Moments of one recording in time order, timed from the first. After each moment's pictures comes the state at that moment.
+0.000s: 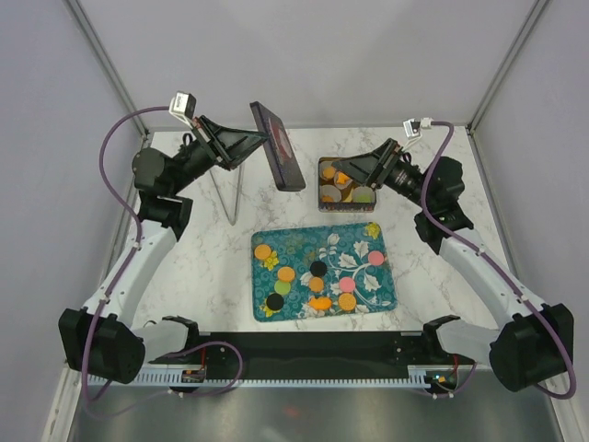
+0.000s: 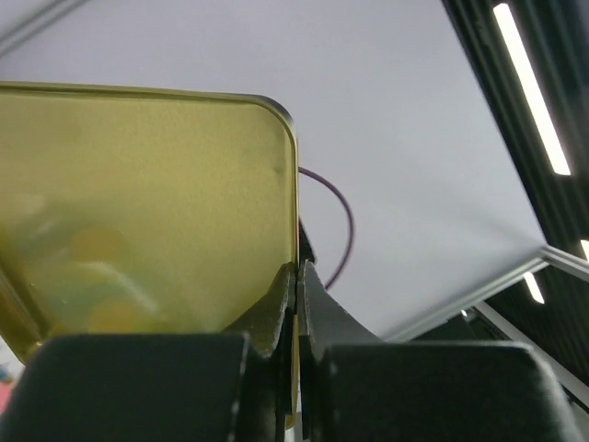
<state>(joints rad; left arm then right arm) -0.22 1.18 1.08 0.55 0.74 -1.42 0.31 1.16 0.91 0.42 -0.62 0.98</state>
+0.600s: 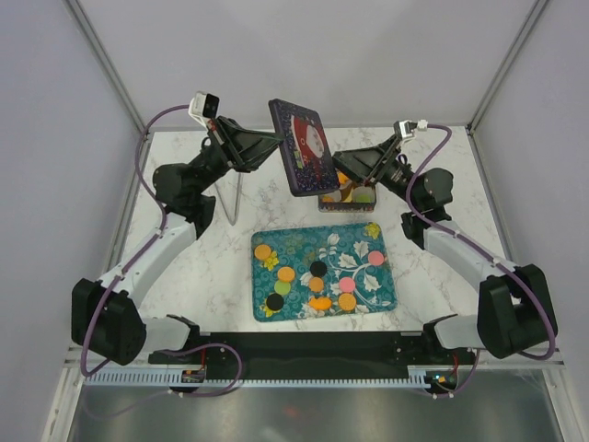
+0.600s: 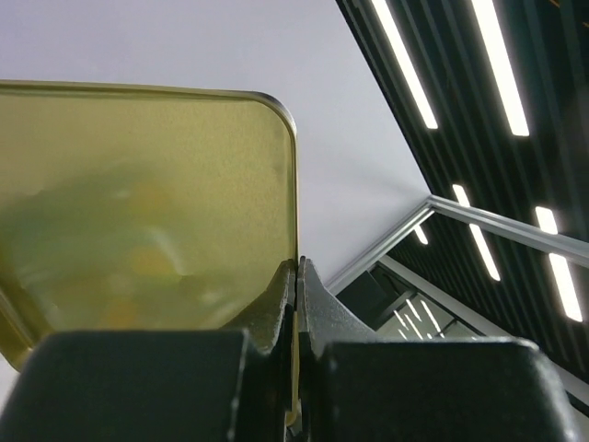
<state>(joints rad) -0.37 1.29 1.04 1.07 0.68 -1.71 0.31 1.34 0.82 0.99 -0.66 1.38</state>
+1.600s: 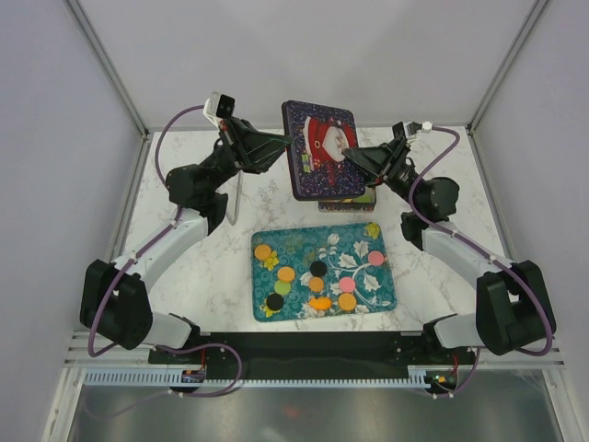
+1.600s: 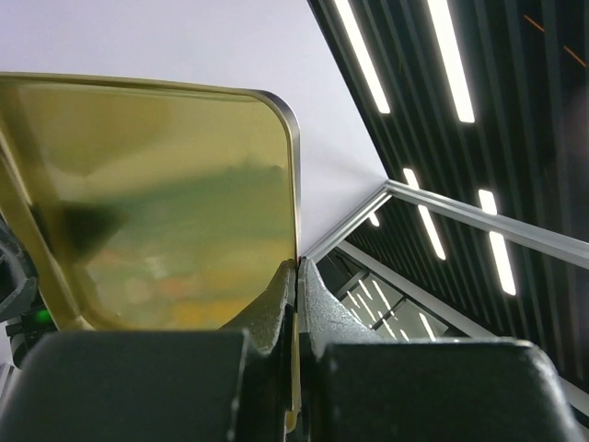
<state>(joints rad) -0.44 1.40 1.05 1.26 0.67 -1.84 0.32 1.37 0.79 1.28 -0.65 1.77</state>
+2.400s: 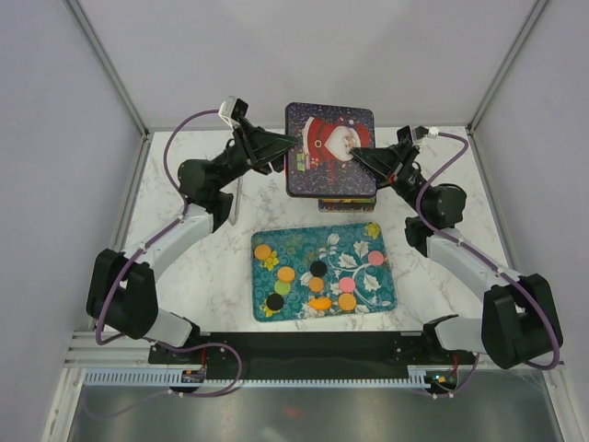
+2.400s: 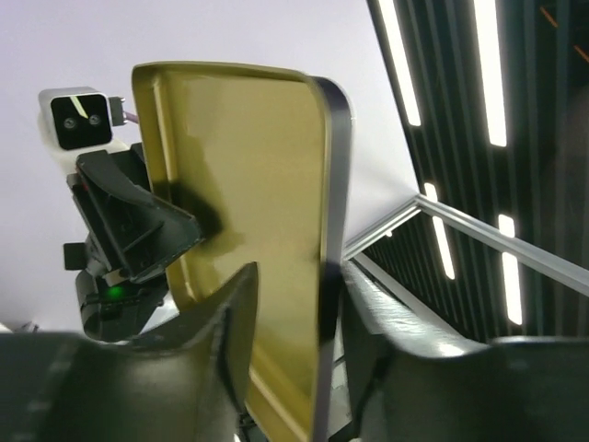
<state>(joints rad) -0.43 1.47 1.05 1.19 0.71 -1.83 0.32 1.30 0.76 1.28 -0.58 1.91</state>
